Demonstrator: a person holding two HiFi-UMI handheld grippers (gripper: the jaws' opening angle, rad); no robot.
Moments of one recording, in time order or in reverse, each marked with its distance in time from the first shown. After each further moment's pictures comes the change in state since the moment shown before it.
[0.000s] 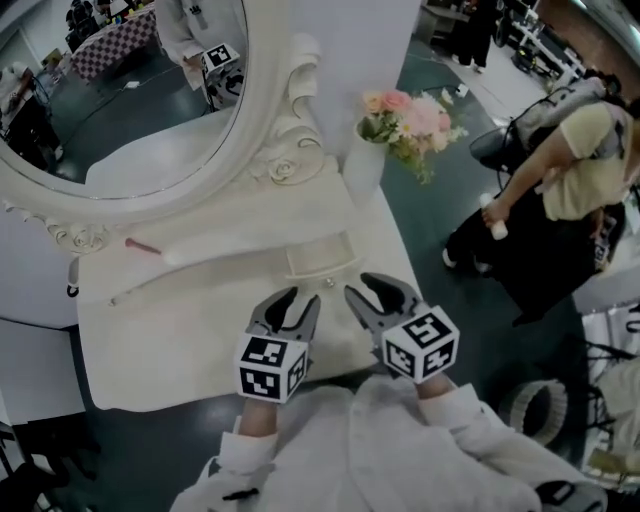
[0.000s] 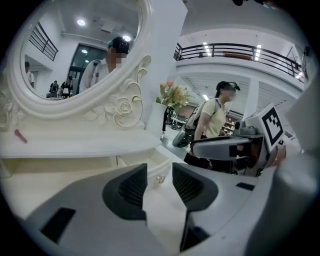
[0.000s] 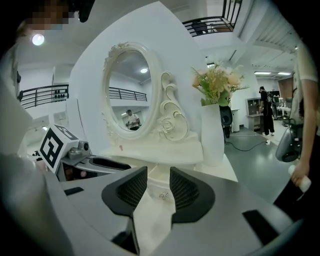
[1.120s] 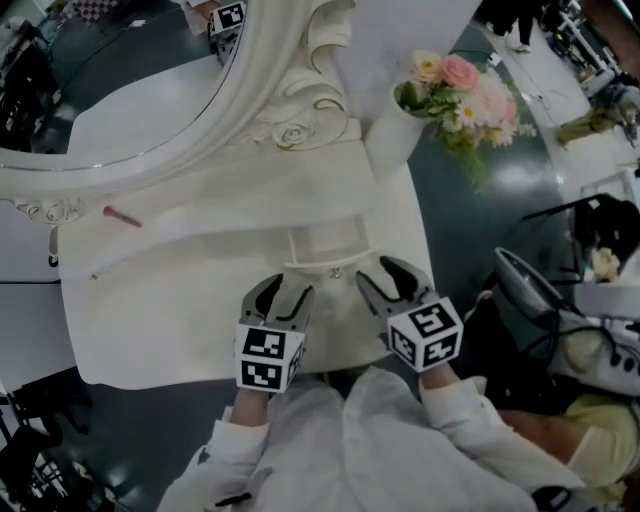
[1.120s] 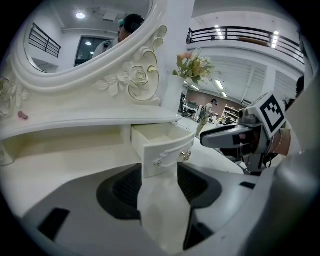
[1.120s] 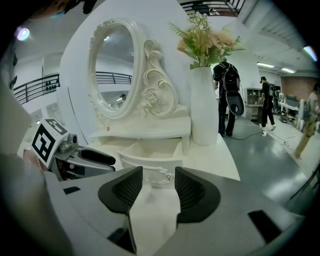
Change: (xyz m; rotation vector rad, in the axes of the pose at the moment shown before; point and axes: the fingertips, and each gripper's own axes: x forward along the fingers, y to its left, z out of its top) left arm 0.041 0.046 -0.061 -0.045 0.160 0.121; right arm 0.045 -0.058 -0.059 0.006 0.196 -0.043
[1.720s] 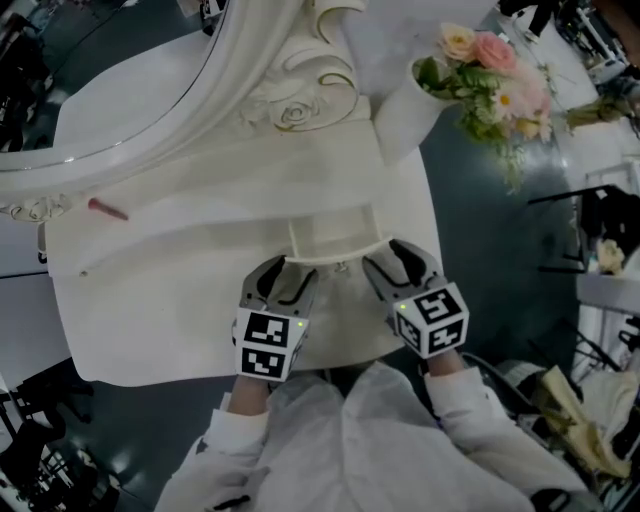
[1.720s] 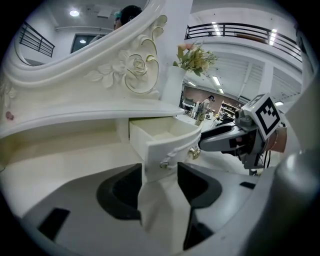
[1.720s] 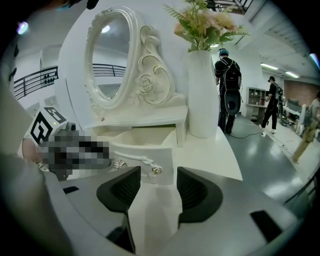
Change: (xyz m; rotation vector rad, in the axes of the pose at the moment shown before) left arm 0.027 0.011 -0.001 0.045 0.033 -0.028; right arm 0.027 -0.023 -0.019 -0.040 0.071 -0.022
